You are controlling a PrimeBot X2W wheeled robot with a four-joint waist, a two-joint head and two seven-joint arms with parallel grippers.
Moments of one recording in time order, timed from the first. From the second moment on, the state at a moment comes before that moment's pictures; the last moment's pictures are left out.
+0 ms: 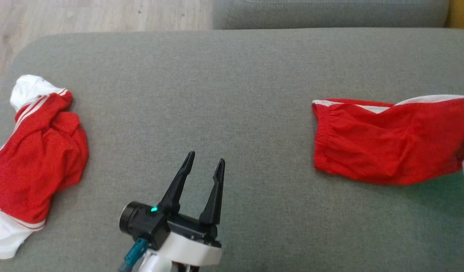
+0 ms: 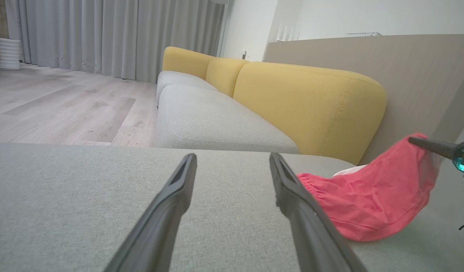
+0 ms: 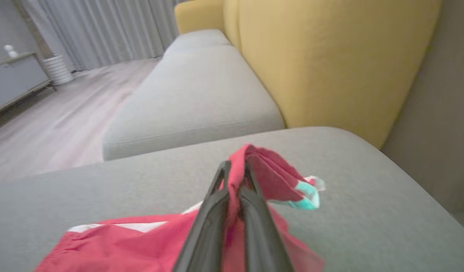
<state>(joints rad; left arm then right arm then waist) -0.09 0.05 -0.49 0.10 -0.30 -0.04 -0.25 -0.25 -0.29 -0.27 0.24 0.34 0.13 0.20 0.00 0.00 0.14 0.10</state>
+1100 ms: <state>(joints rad) -0.03 0.05 -0.48 0.11 -0.31 -0.03 -0.25 0.01 -0.22 0.10 -0.04 0.40 0.13 0.21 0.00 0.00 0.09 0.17</state>
